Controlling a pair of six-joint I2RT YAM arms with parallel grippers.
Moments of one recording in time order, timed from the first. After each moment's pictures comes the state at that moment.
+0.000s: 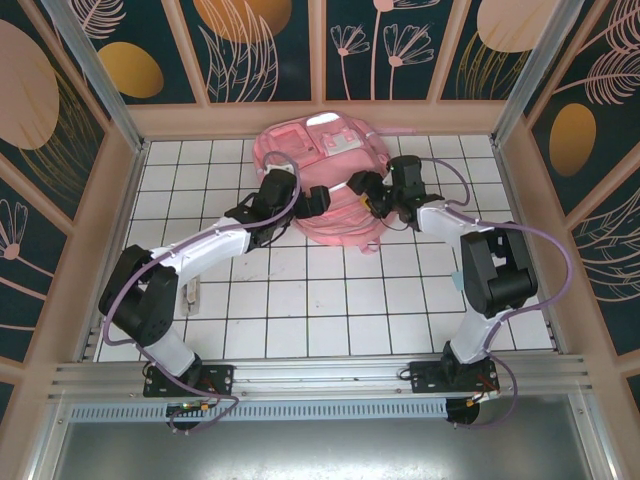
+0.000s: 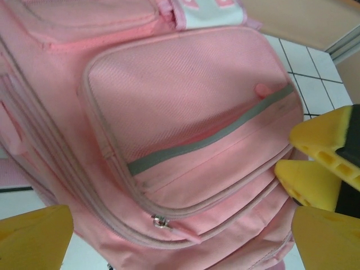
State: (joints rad) left arm -0.62 1.65 1.11 -0.05 -0.09 -0.65; right arm 0.34 1.75 1.09 0.05 -0.43 1.03
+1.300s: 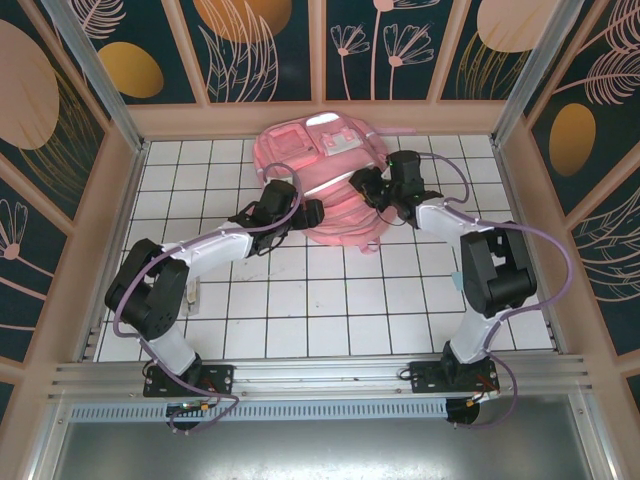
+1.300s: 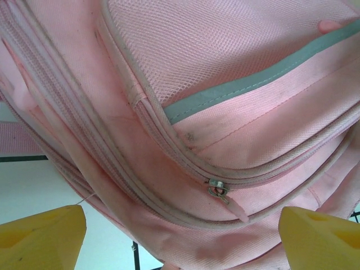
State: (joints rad) left arm -0.61 1.70 1.05 -0.02 -0.06 -0.64; right arm 0.34 1.75 1.13 0.07 -0.40 1.05
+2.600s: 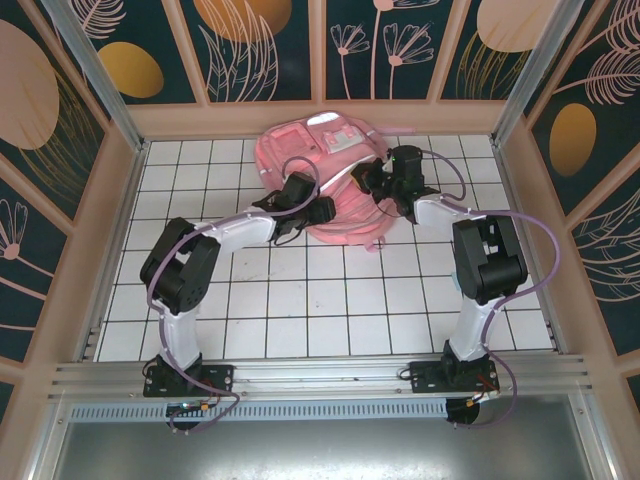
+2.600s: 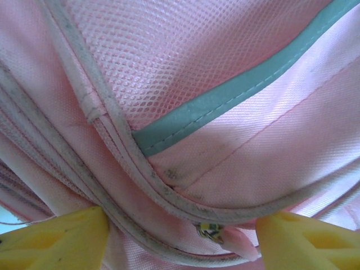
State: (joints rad) left arm -0.64 1.95 1.30 -0.13 -0.01 -0.72; right arm 0.31 1.85 1.17 0.26 -0.50 1.21
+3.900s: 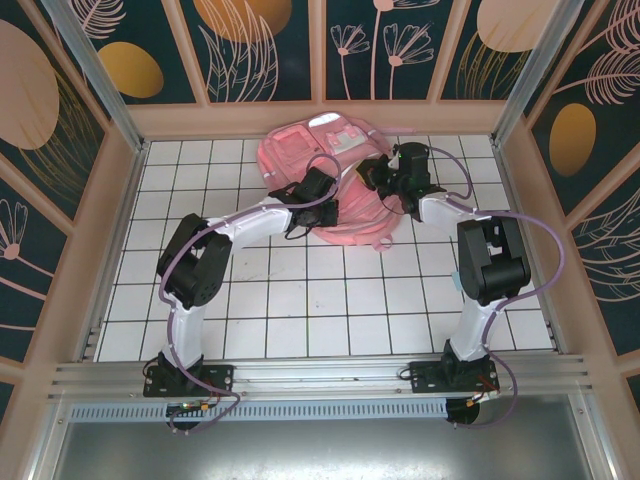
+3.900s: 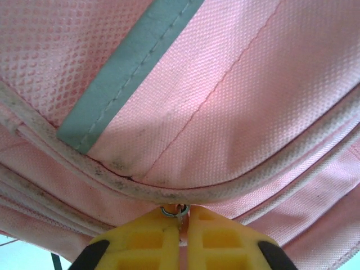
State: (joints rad) left arm -0.68 2.03 1.49 -0.37 0.02 -0.55; right arm 0.28 1.84 1.18 0.25 -0.50 1.17
